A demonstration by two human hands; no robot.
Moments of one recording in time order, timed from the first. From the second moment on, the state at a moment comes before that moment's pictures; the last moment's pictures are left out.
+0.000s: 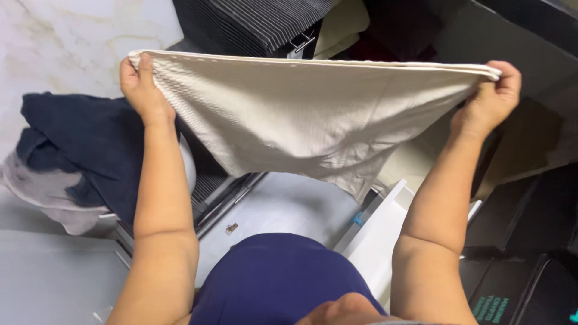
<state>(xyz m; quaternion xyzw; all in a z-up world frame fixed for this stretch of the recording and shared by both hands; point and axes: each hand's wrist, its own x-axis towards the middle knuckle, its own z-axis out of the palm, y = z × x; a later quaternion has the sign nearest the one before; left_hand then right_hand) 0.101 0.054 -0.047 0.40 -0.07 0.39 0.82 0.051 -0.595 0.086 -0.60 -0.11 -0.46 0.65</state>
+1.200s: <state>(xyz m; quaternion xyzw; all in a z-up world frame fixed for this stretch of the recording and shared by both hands) 0.070 -0.161 0.073 0.41 -0.43 0.21 0.77 0.059 -0.298 0.100 -0.47 -0.37 -0.09 0.80</state>
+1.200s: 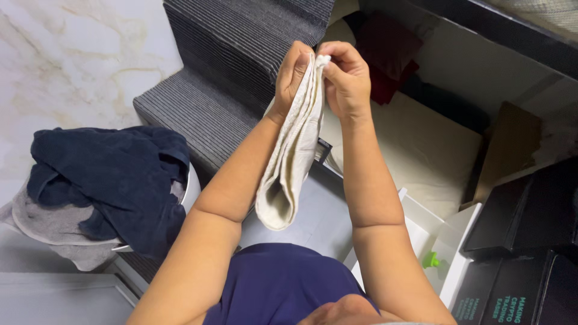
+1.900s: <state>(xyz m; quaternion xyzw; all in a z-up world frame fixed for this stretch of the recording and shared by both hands) 0.169 -0.170 -0.003 0.71 -0.18 0.43 0.53 -0.112 -0.358 -0.011 -0.97 -0.10 -0.05 0.23</state>
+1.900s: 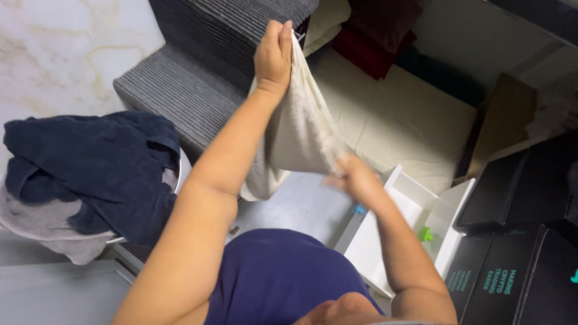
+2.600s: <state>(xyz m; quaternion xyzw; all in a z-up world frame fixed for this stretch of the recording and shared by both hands) 0.186 -0.120 -0.066 0.65 -0.25 0.18 0.70 -0.056 -0.456 0.057 -0.91 -0.05 -0.24 0.34</state>
